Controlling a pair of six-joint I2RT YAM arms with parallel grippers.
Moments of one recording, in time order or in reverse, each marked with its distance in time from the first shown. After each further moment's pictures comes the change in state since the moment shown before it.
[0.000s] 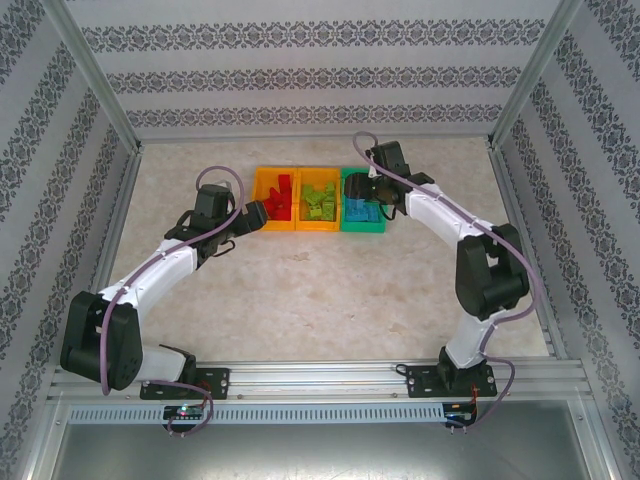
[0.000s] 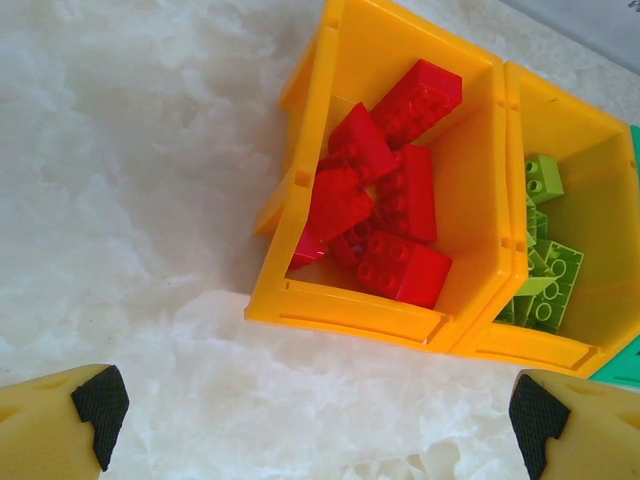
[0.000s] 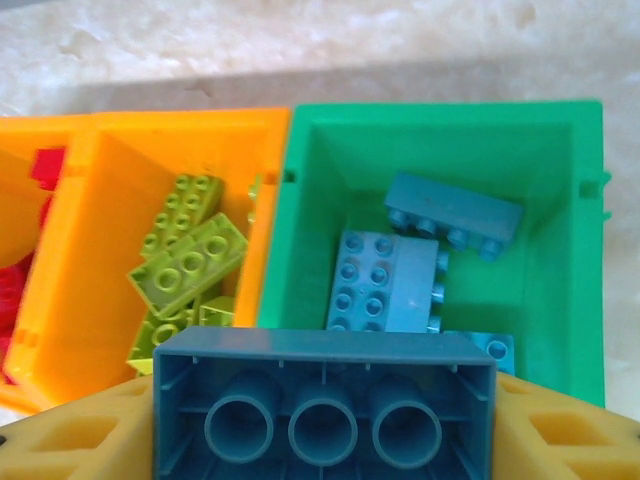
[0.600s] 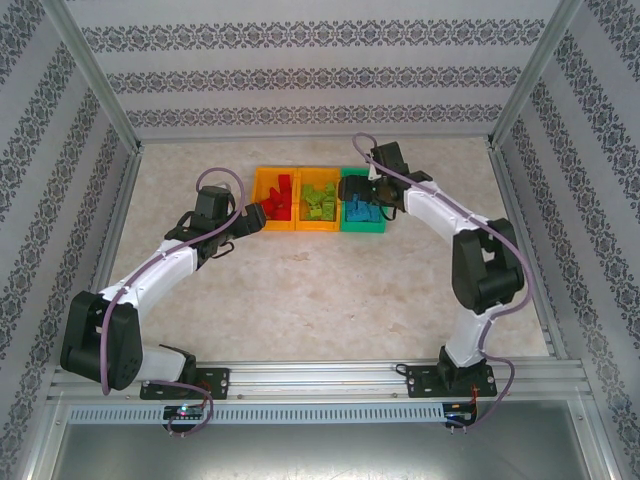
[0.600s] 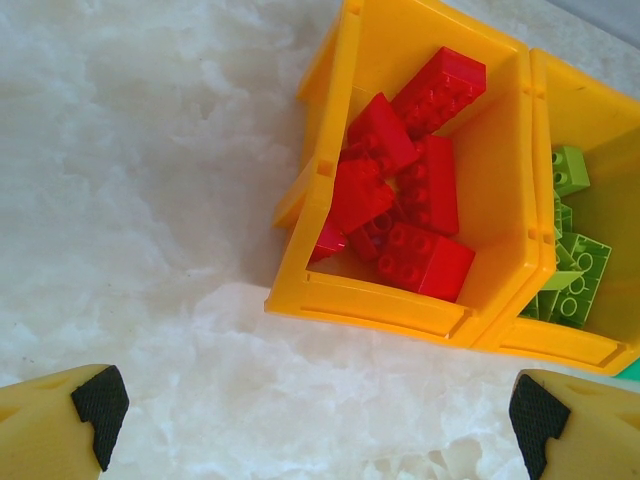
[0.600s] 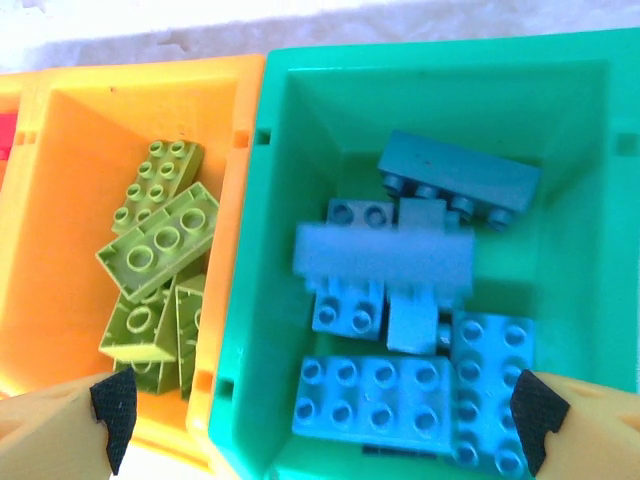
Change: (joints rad) left arm 0.000 0.000 -0.006 -0.013 -0.019 0.011; right arm -0.012 -0.001 -0.002 -0.039 -0.016 -0.014
